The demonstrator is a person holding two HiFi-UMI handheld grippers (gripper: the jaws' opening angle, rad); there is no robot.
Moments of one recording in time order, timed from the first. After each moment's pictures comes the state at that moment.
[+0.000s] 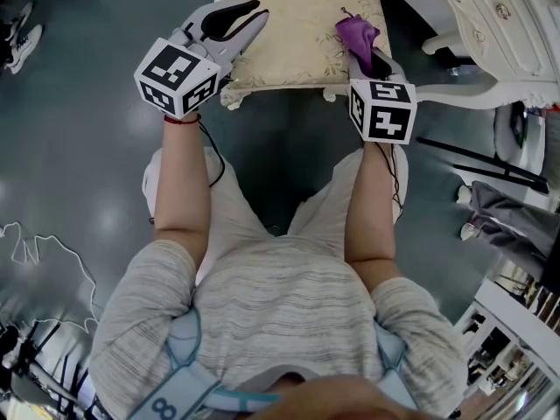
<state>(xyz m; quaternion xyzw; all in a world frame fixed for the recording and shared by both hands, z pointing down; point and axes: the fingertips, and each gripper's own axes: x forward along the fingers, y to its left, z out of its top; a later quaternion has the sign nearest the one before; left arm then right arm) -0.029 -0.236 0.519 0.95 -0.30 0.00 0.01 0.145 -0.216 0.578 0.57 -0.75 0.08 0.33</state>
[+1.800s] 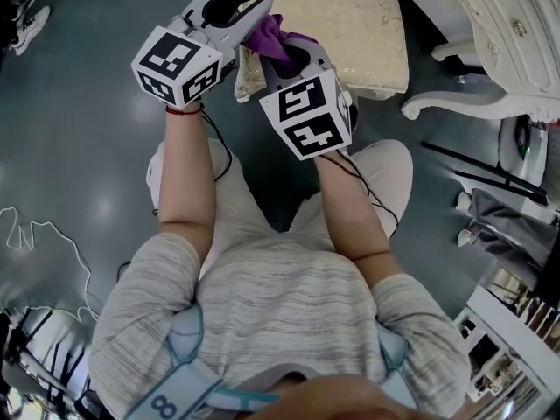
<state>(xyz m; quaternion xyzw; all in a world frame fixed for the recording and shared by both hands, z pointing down) -0.064 -0.240 0.510 0.94 -0.33 -0.02 0.01 -0.057 -0.178 0.580 0.37 -0.86 0.00 0.36</state>
